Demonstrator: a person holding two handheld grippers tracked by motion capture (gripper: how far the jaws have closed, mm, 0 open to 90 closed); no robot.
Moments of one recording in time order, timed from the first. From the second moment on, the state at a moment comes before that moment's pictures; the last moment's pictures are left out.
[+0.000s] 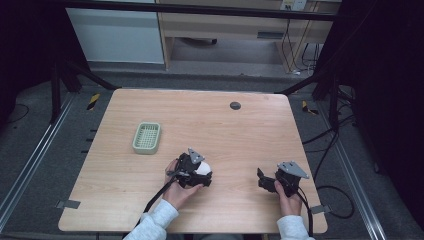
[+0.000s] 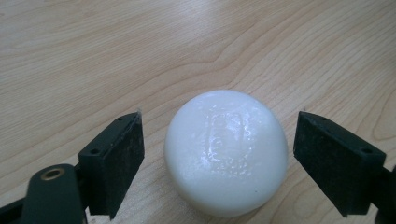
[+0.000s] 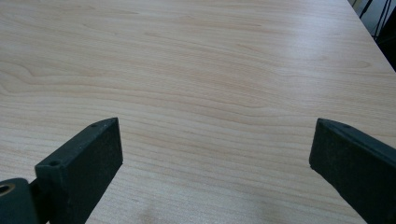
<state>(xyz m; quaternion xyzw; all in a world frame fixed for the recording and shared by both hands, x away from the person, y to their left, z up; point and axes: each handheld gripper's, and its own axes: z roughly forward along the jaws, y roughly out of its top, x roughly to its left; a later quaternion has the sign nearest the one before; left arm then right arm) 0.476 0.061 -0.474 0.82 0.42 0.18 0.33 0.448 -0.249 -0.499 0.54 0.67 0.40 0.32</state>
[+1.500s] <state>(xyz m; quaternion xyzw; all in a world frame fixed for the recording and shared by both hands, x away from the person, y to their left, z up) 0.486 0.051 -0.492 0.83 0.44 0.16 0.31 0.449 -0.248 -0.499 0.54 0.68 0.39 0.32</state>
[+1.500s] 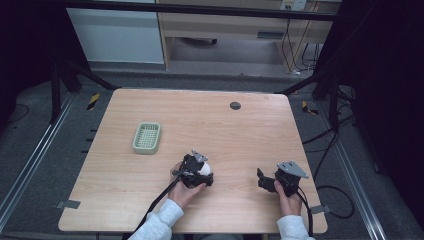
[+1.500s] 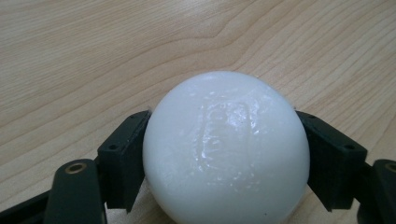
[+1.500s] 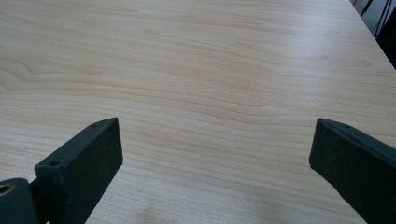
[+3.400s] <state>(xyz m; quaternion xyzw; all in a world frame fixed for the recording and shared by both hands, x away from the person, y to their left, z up) 0.482 0.072 -0.465 0.82 0.44 0.17 0.32 0.449 -0.249 -0.499 0.54 0.67 0.40 0.32</state>
